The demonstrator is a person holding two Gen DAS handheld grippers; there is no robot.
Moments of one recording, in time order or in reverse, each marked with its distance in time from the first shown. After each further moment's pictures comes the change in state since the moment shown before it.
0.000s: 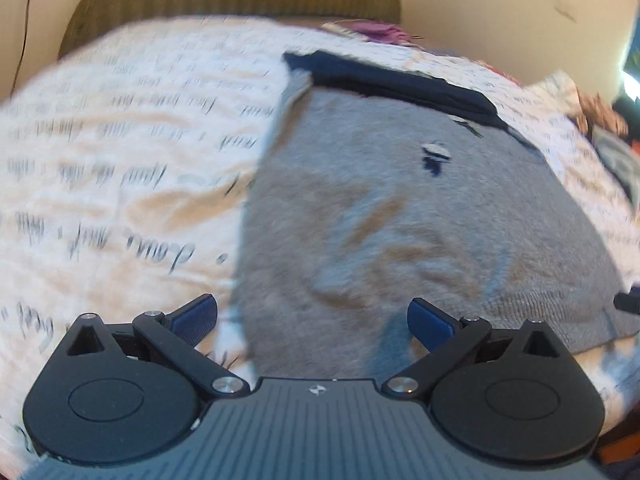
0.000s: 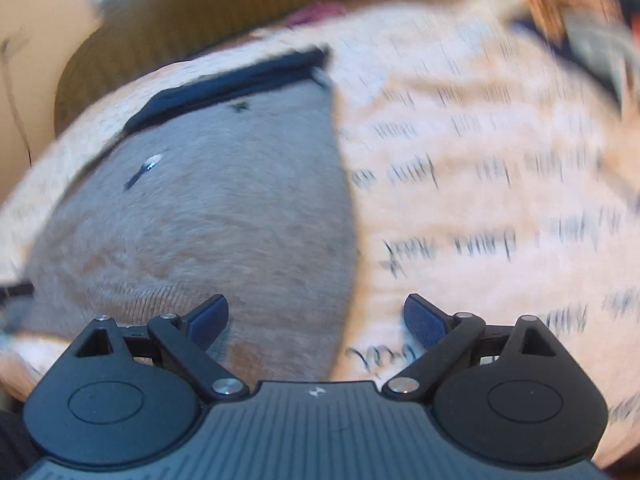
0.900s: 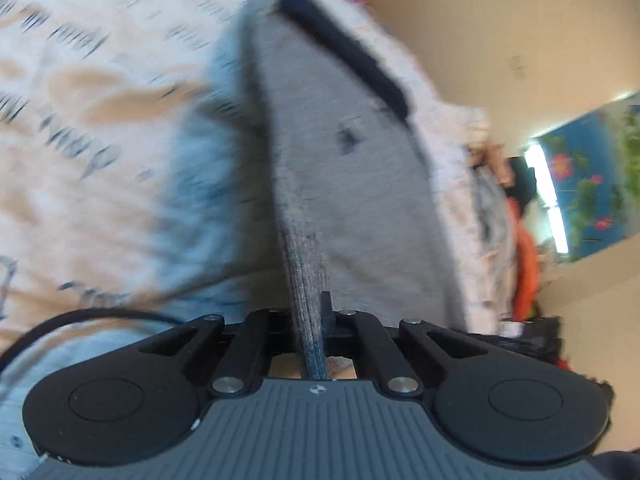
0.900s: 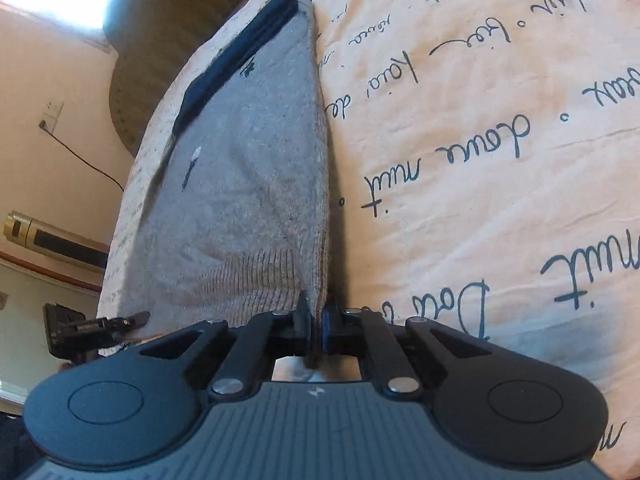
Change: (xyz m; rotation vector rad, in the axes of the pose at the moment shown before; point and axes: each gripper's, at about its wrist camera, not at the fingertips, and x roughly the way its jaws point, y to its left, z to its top) left arm 0.032 0.038 0.012 -0.321 0.289 -0.464; right arm 0.009 -0.075 0.009 0.241 0.243 0.363
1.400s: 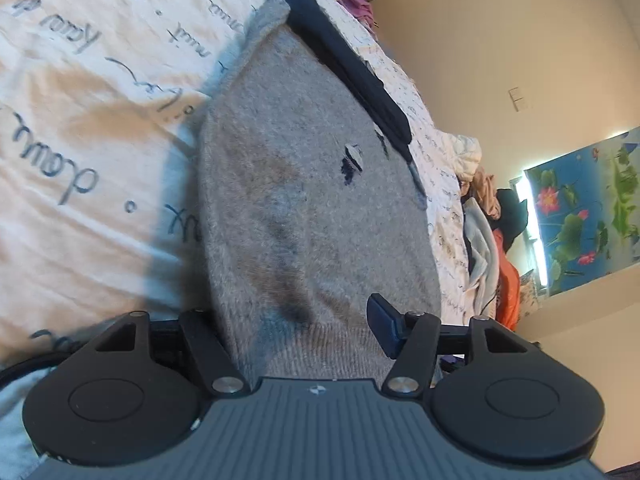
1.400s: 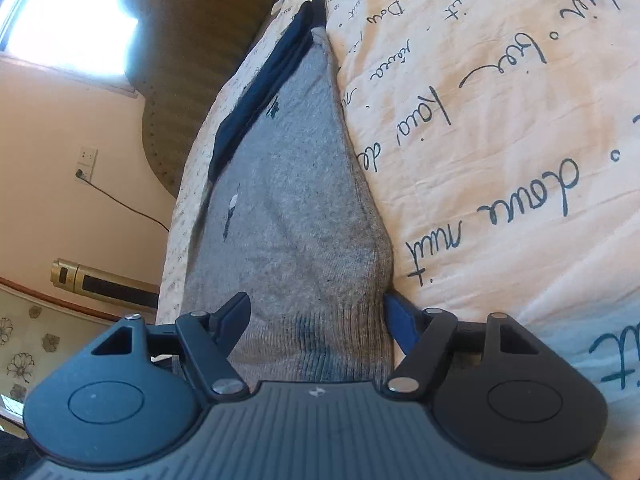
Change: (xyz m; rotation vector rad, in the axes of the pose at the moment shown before) left arm 0.009 0.004 0.021 -0.056 -0.061 -0.117; right arm 0.011 -0.007 0.029 0.077 -0.039 0.157
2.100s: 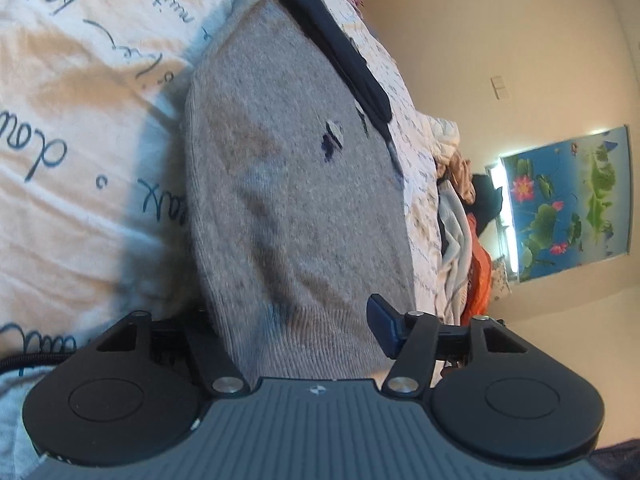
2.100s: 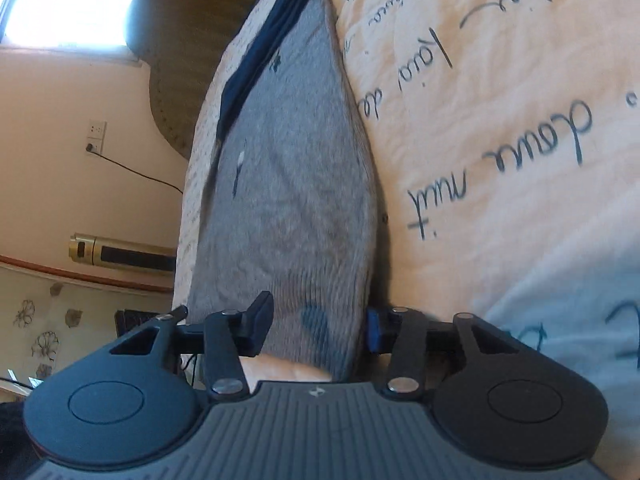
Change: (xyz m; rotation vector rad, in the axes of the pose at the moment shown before) left arm 0.007 0.010 0.001 -0.022 0.094 -0.105; right arm 0.010 -0.009 -0.005 0.059 0.148 0.067
